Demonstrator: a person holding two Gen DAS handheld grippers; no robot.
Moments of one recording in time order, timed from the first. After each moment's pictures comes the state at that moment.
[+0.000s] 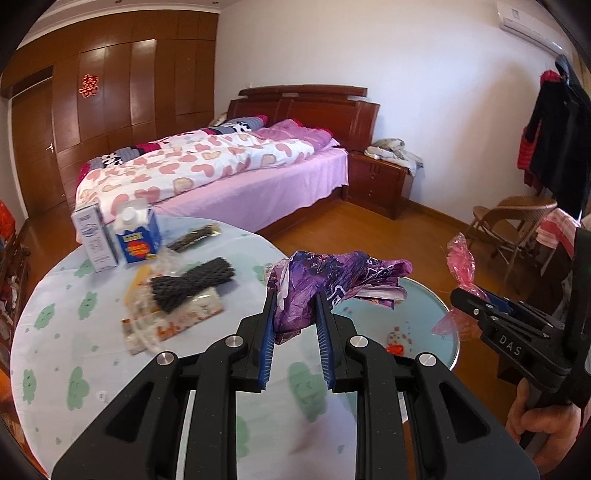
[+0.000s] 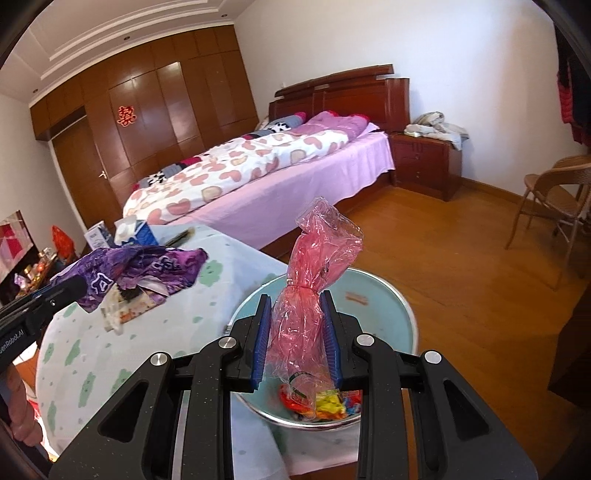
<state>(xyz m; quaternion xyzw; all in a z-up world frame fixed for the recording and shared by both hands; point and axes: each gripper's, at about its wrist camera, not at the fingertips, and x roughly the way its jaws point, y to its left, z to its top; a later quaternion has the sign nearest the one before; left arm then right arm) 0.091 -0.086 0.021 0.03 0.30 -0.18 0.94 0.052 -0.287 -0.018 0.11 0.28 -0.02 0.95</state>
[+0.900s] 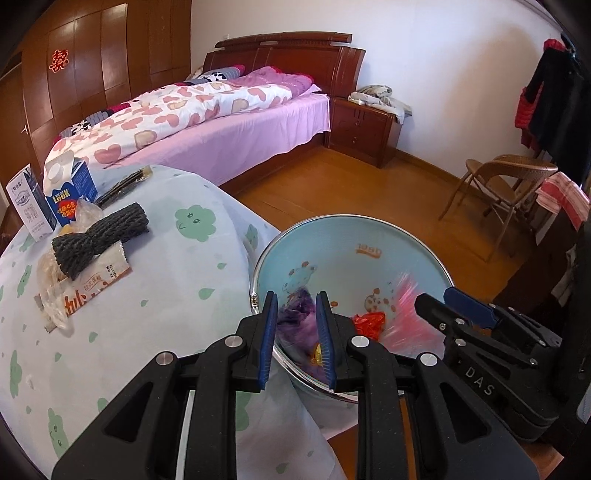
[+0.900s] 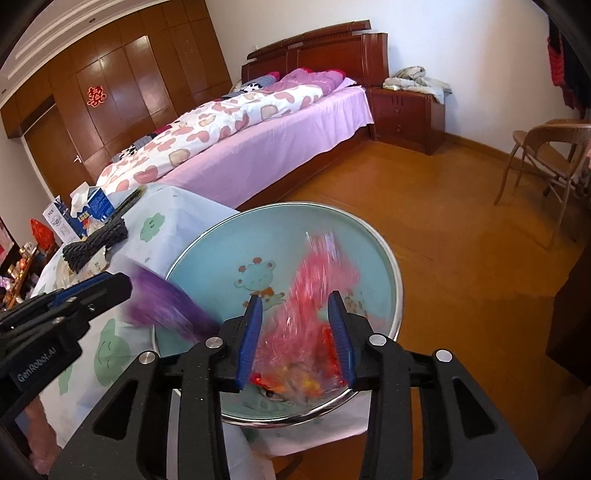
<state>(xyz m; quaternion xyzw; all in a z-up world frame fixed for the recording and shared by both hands) 0.135 -0.164 -0.054 0.05 0.39 -0.20 0.90 0.075 -0.323 -0.077 0.14 0.36 -0.05 0.92</state>
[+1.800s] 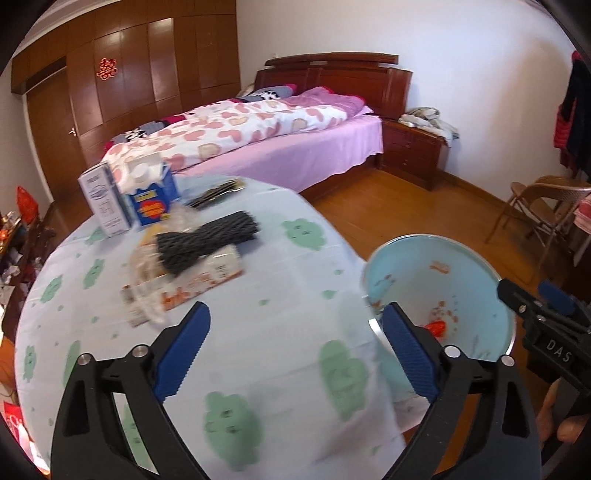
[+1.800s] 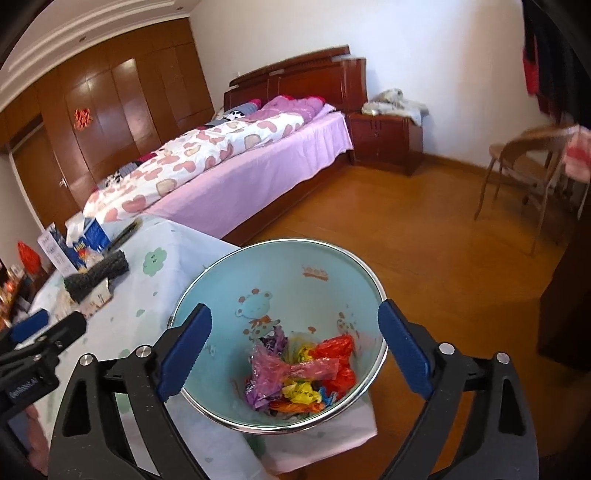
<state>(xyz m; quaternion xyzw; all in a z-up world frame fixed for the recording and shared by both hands) 0.122 -0.080 -0.031 0.06 0.35 -0.10 0.93 0.068 -0.289 -0.046 0.10 0.31 -0.09 0.94</state>
